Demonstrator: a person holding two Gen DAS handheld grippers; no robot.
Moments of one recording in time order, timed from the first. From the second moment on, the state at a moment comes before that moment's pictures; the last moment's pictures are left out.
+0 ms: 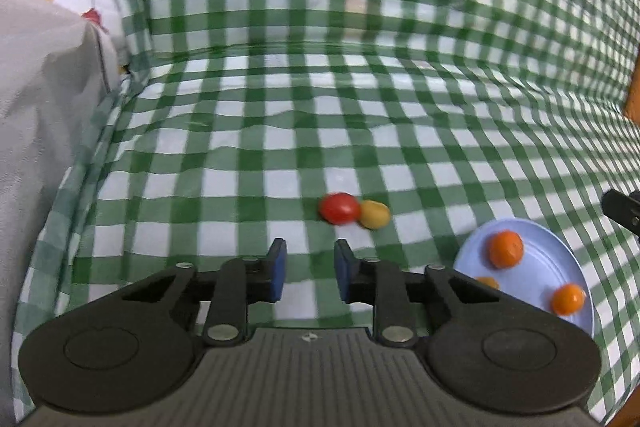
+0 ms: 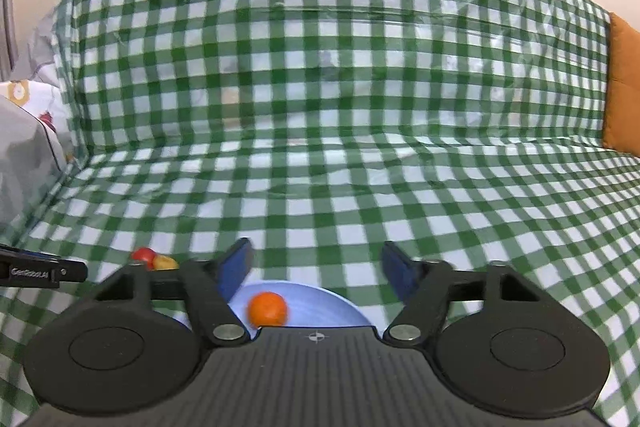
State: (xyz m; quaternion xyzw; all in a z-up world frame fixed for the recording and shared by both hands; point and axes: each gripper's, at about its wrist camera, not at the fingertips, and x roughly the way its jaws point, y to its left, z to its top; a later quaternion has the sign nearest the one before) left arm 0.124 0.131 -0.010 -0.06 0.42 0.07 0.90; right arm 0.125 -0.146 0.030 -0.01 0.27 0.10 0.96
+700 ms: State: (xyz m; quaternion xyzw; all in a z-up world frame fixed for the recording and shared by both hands) left arm 0.175 0.179 -0.038 -0.22 0.46 0.07 0.86; right arm 0.142 -0.070 0.016 0.04 0.31 0.19 0.93
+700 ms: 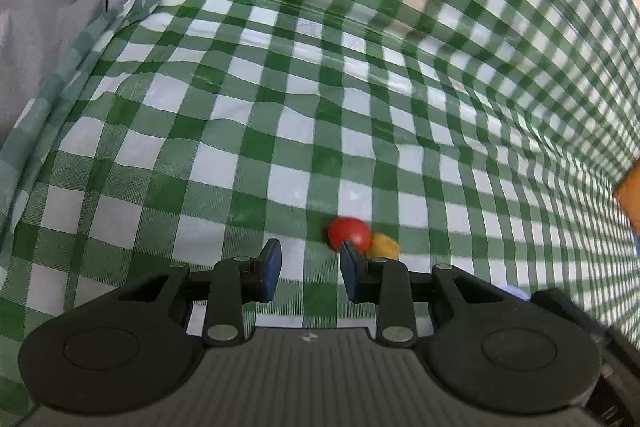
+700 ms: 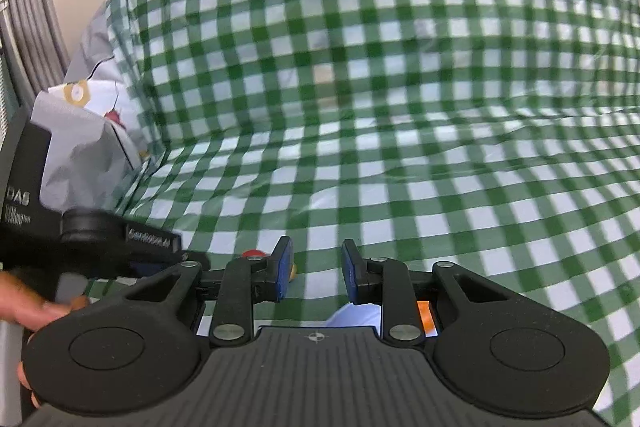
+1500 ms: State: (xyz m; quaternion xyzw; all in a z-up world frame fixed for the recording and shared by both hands) left arm 0.212 0.185 -0.058 -0.28 0.47 0.05 0.83; right arm 0.226 -0.003 -0.055 0.08 0.44 0.16 0.88
